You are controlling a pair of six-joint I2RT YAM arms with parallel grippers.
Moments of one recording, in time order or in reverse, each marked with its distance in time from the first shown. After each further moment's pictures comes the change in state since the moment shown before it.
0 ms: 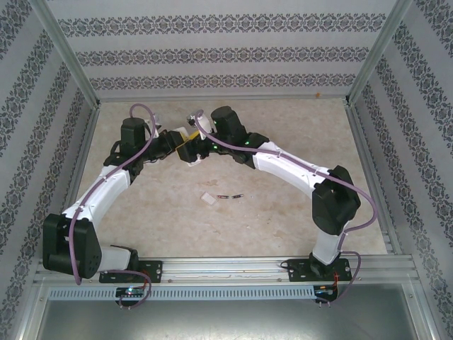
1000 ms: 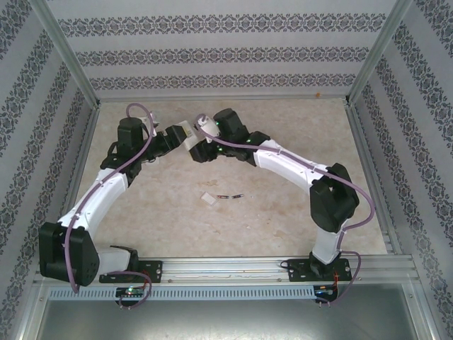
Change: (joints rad) left arm -0.006 -0.067 0.005 -0.030 -0.068 0.055; right arm -0.063 0.021 -0.002 -0.168 0.081 -0.121
